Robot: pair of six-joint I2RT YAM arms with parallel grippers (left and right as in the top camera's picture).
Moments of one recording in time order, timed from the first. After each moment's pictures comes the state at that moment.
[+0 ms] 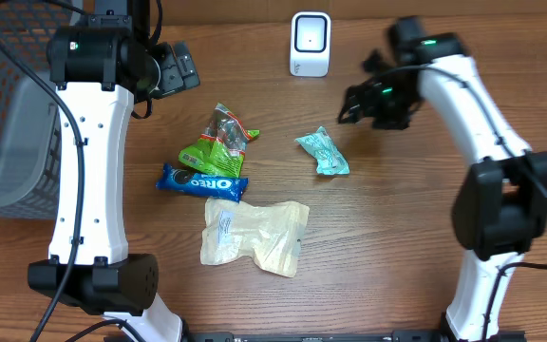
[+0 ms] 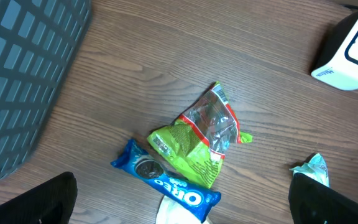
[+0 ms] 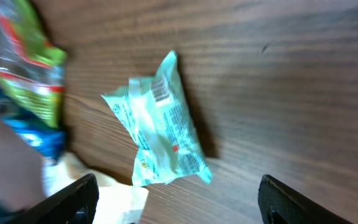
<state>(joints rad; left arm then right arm) -0.06 1.83 2.16 -1.43 -0.11 -0.41 0.15 2.13 1.89 -1.21 -0.51 0.11</state>
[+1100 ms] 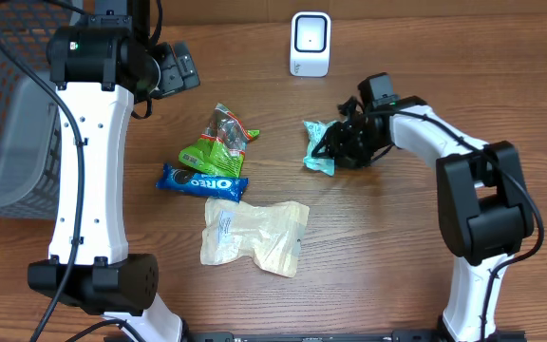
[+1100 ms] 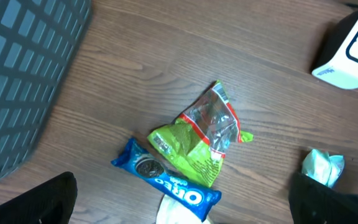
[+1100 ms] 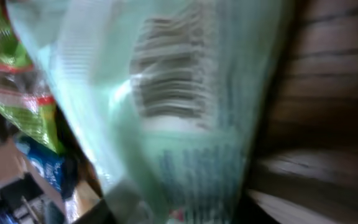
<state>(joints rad) -0.06 1.83 2.16 -1.44 -0.11 -0.41 0.29 2.13 1.42 -0.63 -0.63 0.47</state>
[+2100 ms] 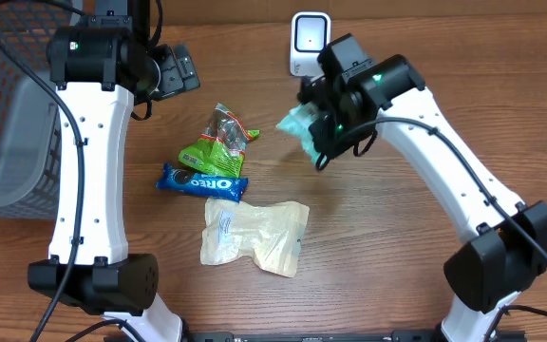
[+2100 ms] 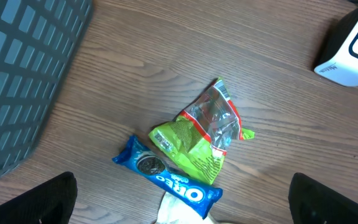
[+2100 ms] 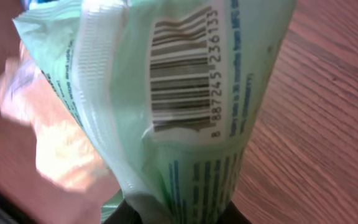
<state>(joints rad) -0.06 1.83 2.16 -1.44 -0.11 -0.41 0.50 1.91 1.86 -1.31 -0.19 -0.19</state>
